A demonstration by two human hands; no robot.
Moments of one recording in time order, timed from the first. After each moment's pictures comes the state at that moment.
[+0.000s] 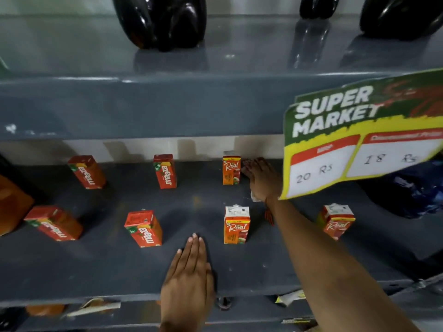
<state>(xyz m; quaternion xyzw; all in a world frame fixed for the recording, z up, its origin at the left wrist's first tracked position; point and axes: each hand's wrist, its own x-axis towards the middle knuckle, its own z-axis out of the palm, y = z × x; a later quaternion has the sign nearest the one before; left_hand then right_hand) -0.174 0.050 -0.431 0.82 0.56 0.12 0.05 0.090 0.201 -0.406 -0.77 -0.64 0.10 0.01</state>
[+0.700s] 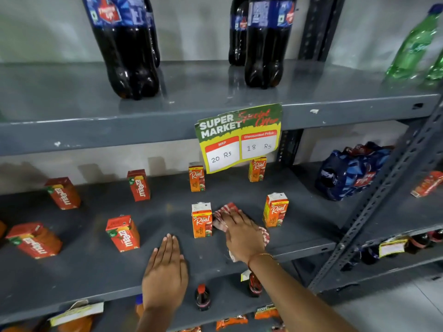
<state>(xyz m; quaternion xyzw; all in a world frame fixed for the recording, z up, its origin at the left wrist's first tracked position) -0.174 0.040 -0.425 0.81 0.57 0.13 0.03 0.049 0.041 -0.423 -0.76 -0.63 0.05 0.15</state>
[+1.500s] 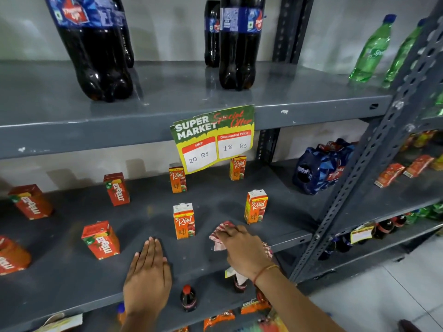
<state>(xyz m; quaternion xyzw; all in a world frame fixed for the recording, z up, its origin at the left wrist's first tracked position) -0.174 0.041 -0.425 0.82 0.55 0.13 0.04 0.051 -0.025 -0.377 -0.75 -0.66 0.06 0.01</state>
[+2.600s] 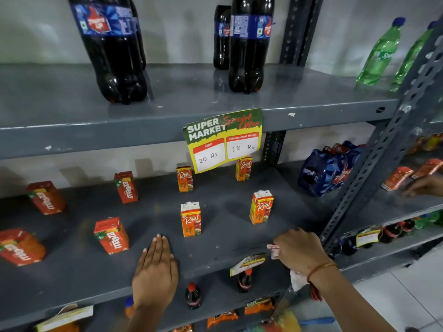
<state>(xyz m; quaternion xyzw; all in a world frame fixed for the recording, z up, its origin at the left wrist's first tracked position) -0.176 0.042 -0.429 0.81 0.56 0.13 0.05 0.119 -0.080 -0.338 -0.81 -0.57 0.02 -0.13</state>
